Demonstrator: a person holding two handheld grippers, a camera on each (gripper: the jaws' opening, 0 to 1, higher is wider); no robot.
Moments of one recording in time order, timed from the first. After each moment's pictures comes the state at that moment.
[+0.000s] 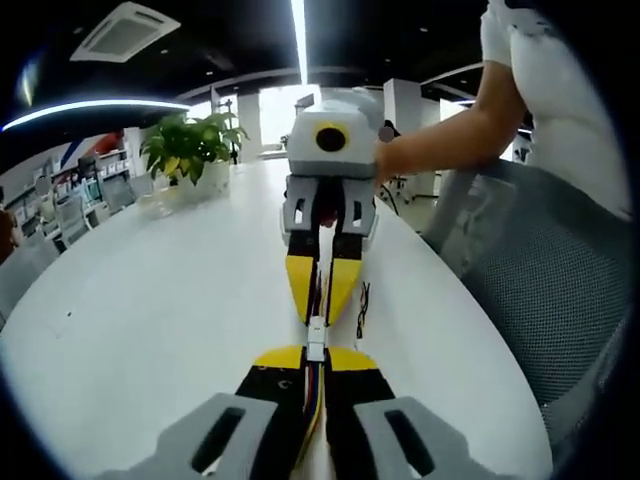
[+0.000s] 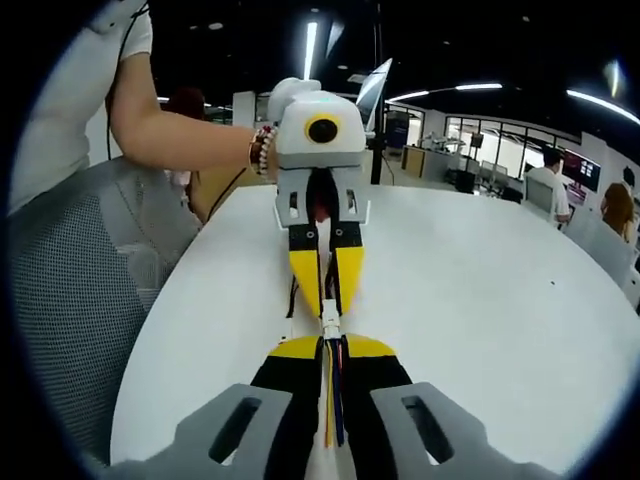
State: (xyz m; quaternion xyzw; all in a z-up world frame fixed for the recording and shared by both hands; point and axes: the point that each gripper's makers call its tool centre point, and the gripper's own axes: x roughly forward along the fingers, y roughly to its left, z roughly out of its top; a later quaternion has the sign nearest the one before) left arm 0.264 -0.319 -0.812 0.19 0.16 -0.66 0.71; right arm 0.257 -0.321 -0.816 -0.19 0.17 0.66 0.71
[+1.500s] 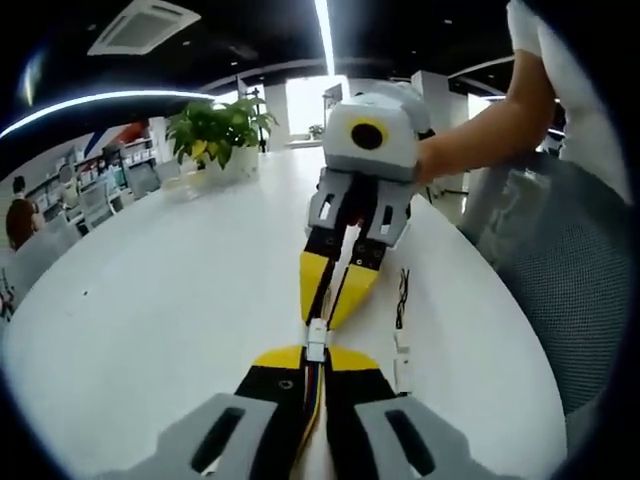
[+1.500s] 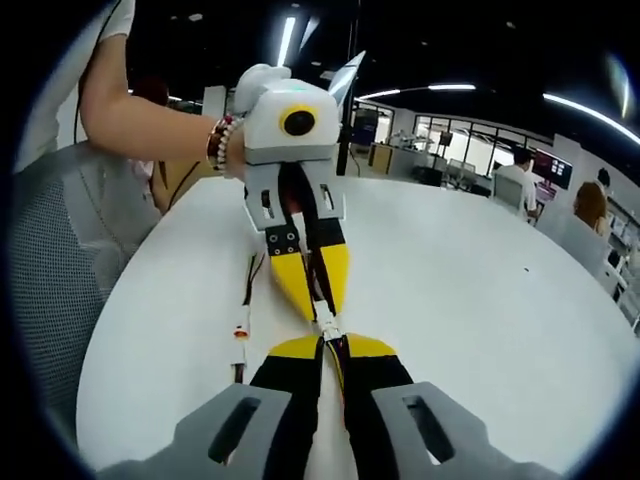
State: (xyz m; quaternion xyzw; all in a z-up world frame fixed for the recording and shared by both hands) left arm 0.291 -0.318 -0.837 0.20 0.19 -0.60 0.75; right arm 0.283 -0.321 -0.842 -0.20 0.17 0.59 0.76
